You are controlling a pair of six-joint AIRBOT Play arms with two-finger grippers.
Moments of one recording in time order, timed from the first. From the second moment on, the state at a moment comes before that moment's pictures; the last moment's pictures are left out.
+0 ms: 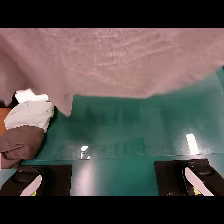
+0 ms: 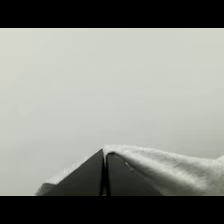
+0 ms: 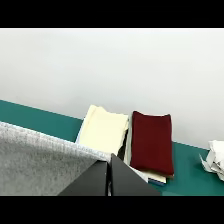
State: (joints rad) left arm -0.14 -0.76 1.99 1.27 -0.88 -1.39; right arm -0.03 -0.78 1.93 -1.40 1.22 1.41
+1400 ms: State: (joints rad) left arm -0.01 -1.48 1.57 1.27 -1.21 -1.44; right arm -0.10 -1.43 1.59 -1.29 1.32 1.39
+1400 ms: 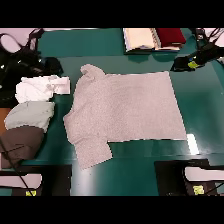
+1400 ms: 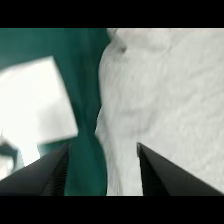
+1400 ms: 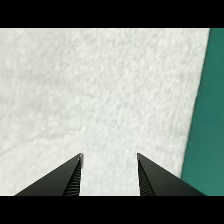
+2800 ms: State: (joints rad) left arm -0.18 -0.96 0.65 1.05 -1.02 -1.60; right arm -0.42 -1.02 1.01 -1.19 1.37 1.32
